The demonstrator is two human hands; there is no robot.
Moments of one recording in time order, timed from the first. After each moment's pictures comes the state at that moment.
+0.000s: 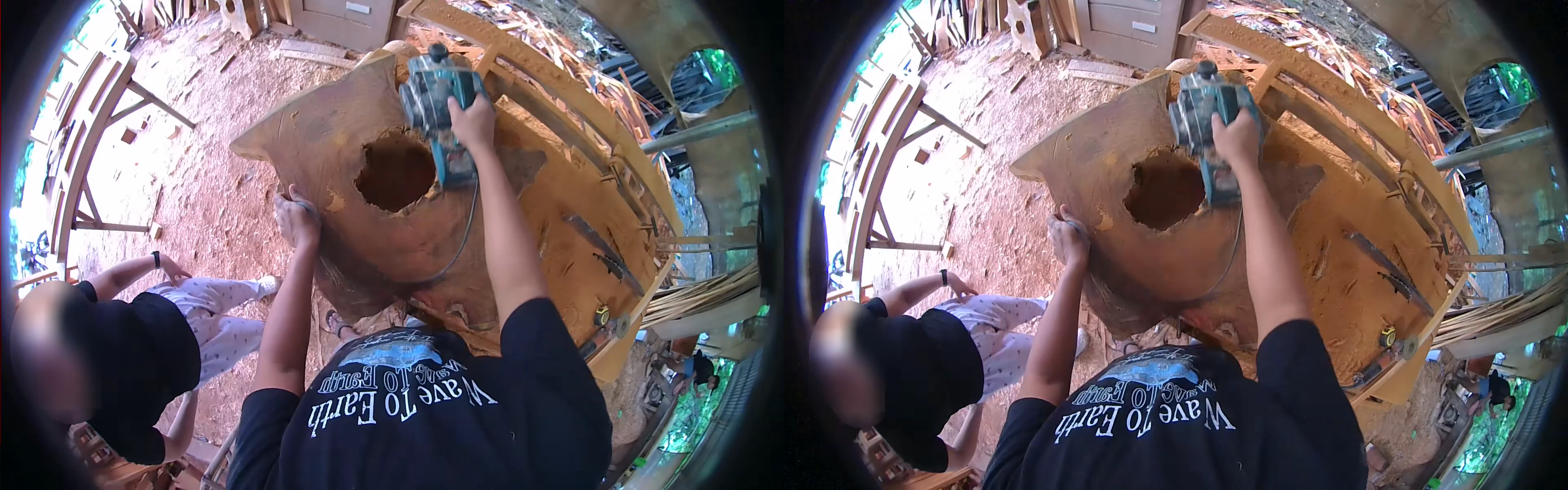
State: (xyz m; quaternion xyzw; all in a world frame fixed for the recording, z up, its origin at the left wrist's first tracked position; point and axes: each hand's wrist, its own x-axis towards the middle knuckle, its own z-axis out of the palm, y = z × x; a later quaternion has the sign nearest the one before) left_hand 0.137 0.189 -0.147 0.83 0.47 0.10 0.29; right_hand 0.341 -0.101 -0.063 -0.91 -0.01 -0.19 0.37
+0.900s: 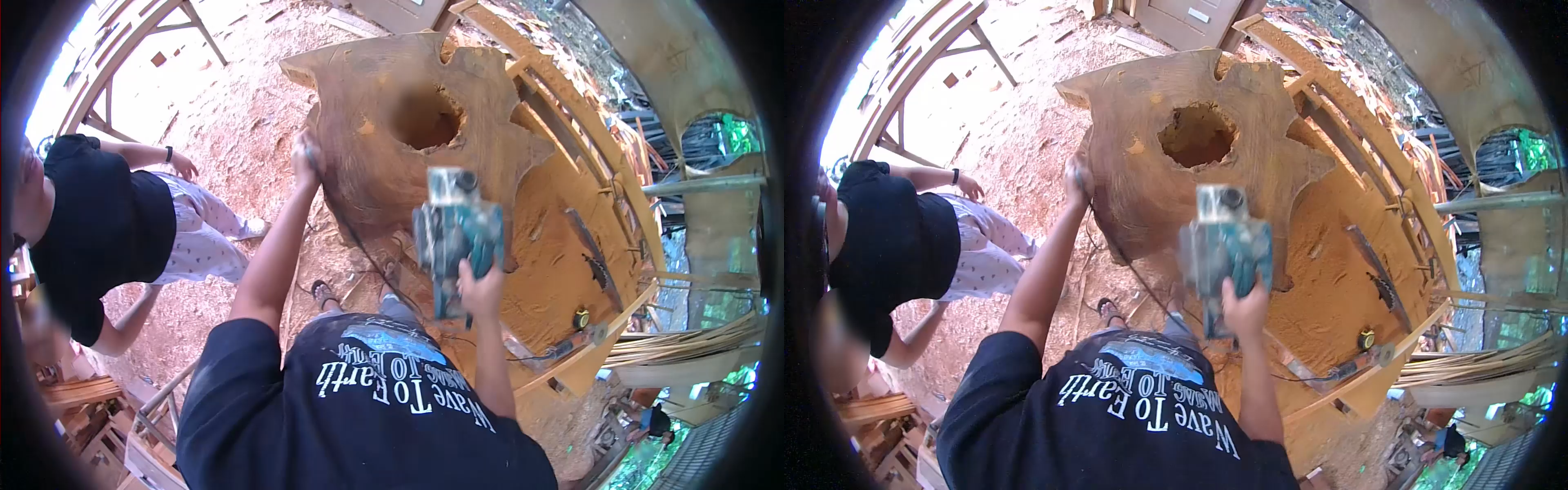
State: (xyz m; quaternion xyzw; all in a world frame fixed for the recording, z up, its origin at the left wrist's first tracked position) left_hand 0.077 0.219 -0.232 0.73 0.33 0.34 0.50; right_hand -0.068 -0.197 -0.081 -0.87 0.06 0.04 0.50
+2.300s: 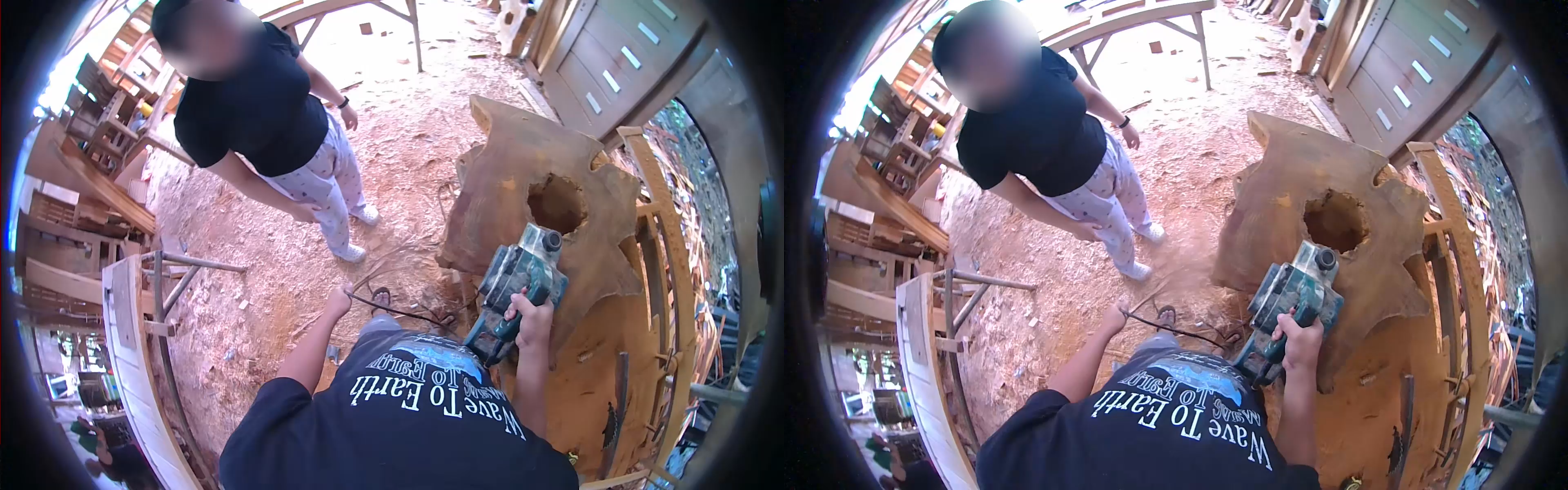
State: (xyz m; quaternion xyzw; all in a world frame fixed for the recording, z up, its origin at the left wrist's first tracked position) left_hand -0.367 0.126 -0.288 0.73 0.58 -0.07 0.36; right_hand 0.004 -0.154 -0.043 -0.60 0.01 0.35 0.72
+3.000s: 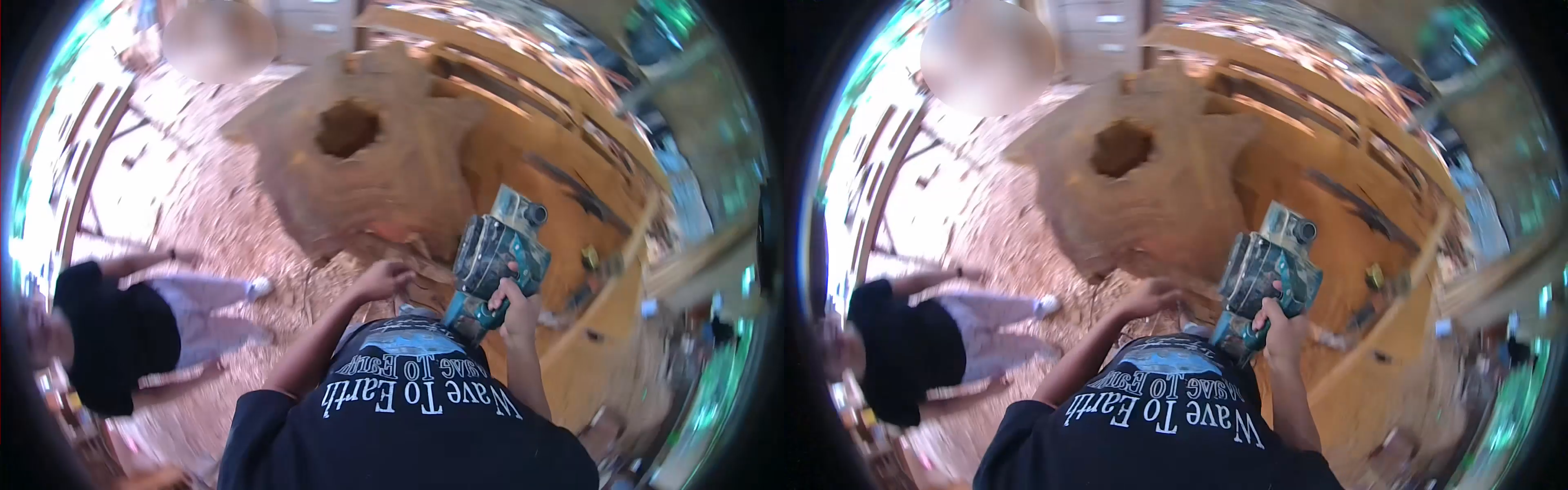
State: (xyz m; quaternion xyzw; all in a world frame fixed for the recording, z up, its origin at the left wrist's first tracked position) left_hand -0.066 0.029 -0.138 0.76 -0.12 -0.35 0.53; right_hand -0.136 -0.230 0.008 -0.58 0.29 -0.06 0.76
